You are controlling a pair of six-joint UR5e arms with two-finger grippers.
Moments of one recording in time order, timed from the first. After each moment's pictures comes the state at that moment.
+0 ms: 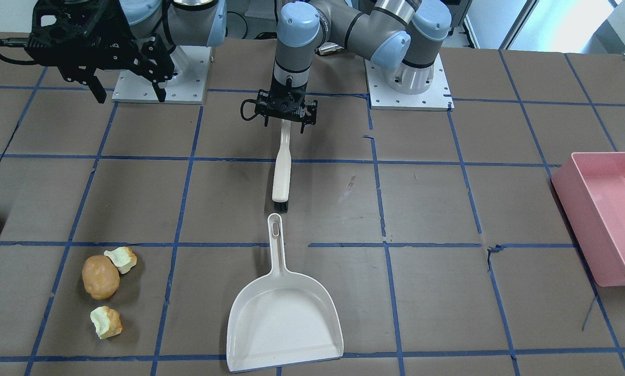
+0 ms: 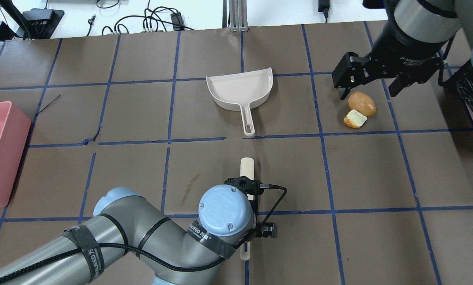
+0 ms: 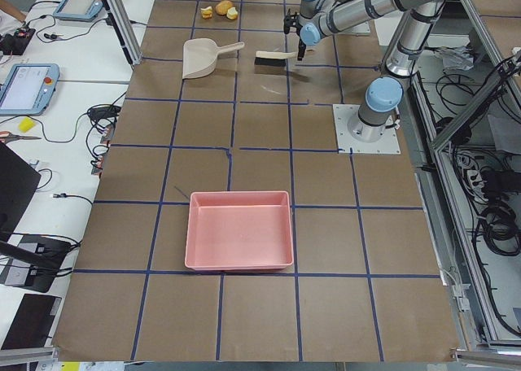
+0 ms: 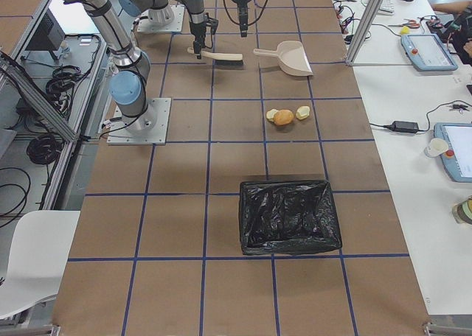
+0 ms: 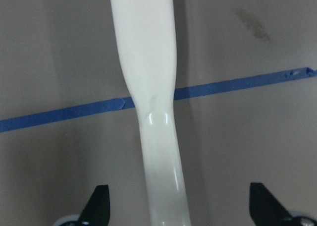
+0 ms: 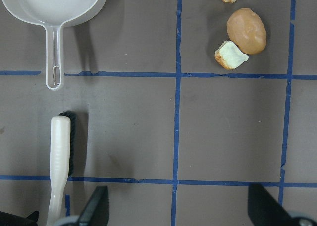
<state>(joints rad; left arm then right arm) -2.21 -1.65 -2.26 -0.74 1.50 -0.49 1.57 -1.70 1.61 -1.56 -1.54 -0.03</state>
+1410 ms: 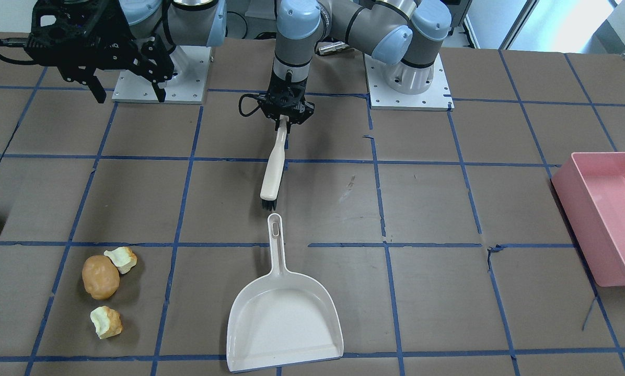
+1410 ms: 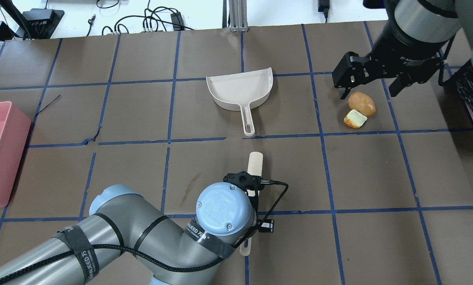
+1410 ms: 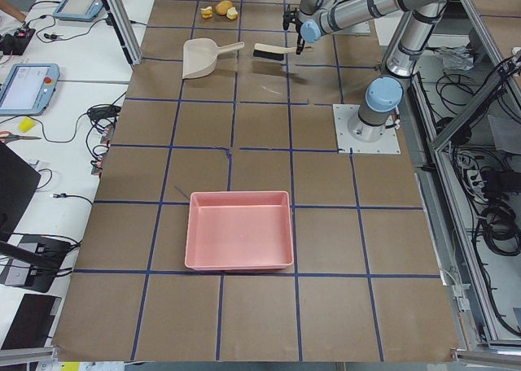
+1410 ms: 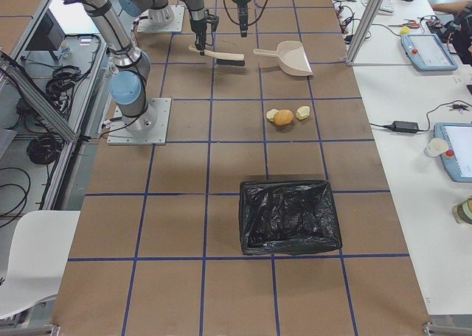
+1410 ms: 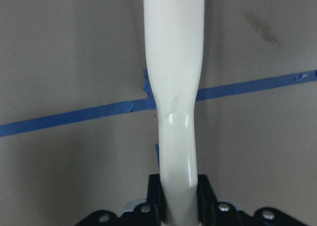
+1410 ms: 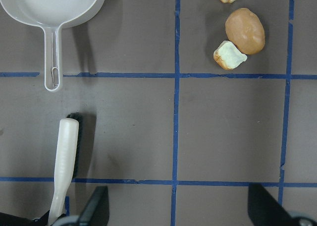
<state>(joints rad) -2.20 -1.61 -2.24 -0.75 1.52 -0.49 1.57 -1.70 1.61 -1.56 -1.54 -0.02</state>
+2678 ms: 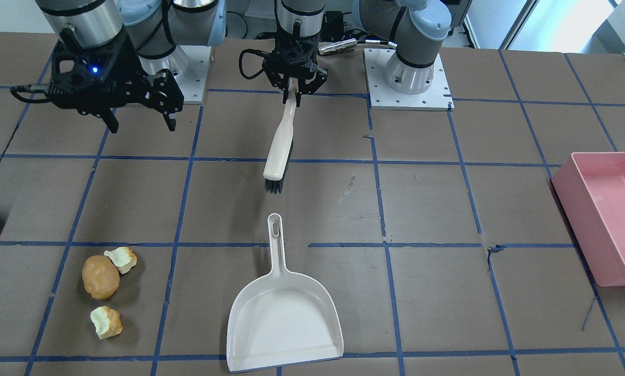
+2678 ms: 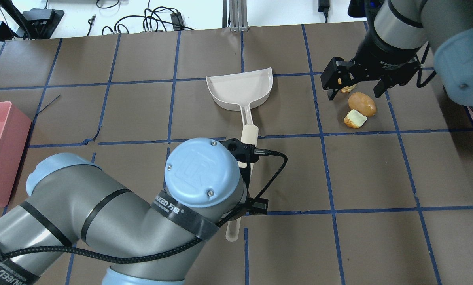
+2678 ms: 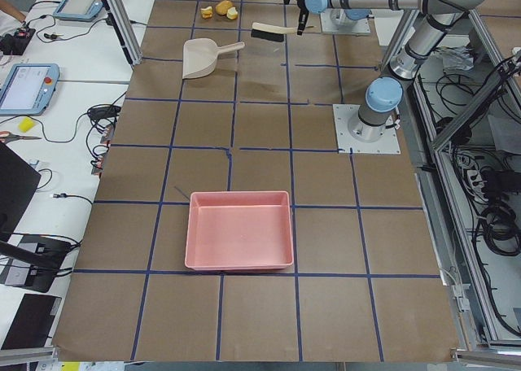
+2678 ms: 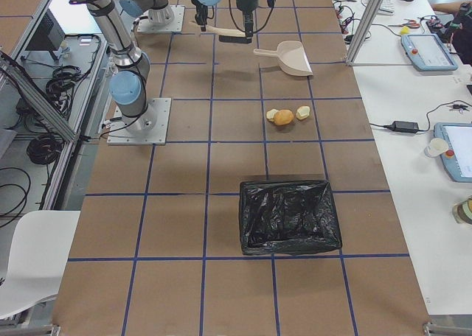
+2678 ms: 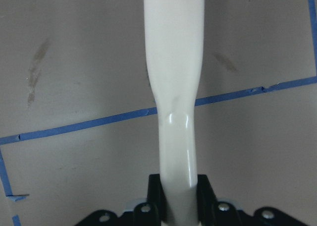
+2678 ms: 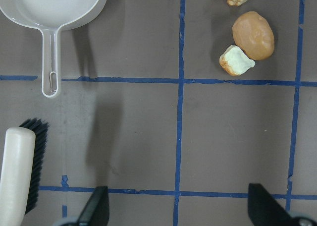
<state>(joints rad) -2.13 -1.44 -2.03 -1.13 1.54 -0.37 1.59 -1.62 1.65 -1.66 -1.52 -0.02</state>
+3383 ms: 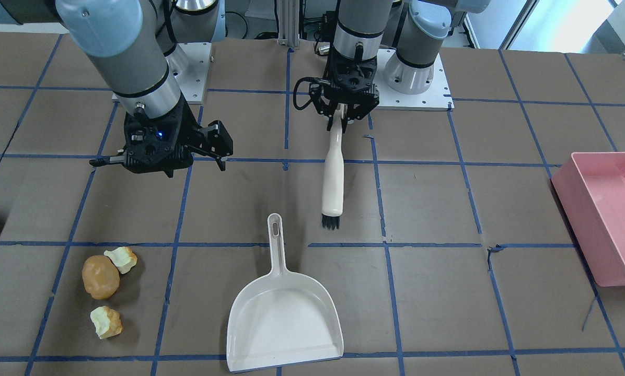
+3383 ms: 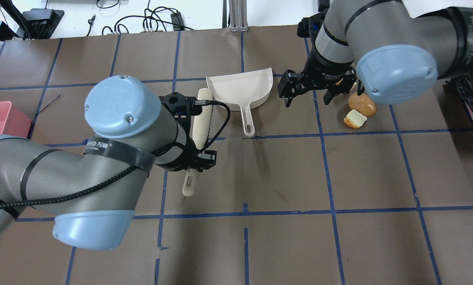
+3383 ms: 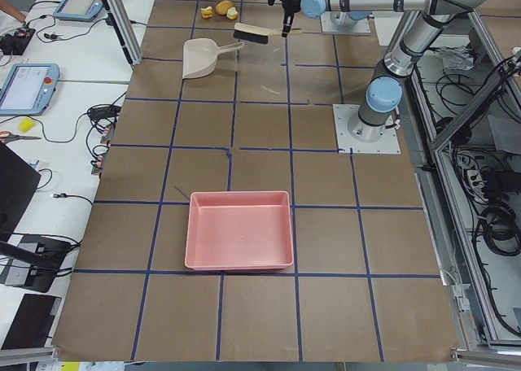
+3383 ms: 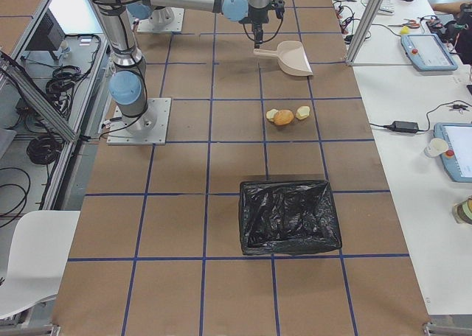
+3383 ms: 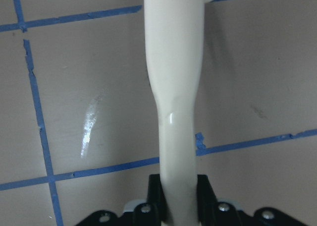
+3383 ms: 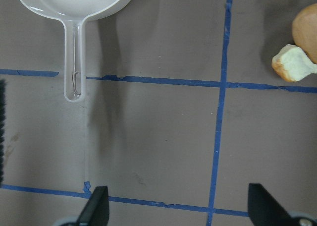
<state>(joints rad) -1.84 -1.42 -2.02 -1.14 1.53 -0.18 1.70 -1.45 1.66 -1.83 -1.45 0.03</state>
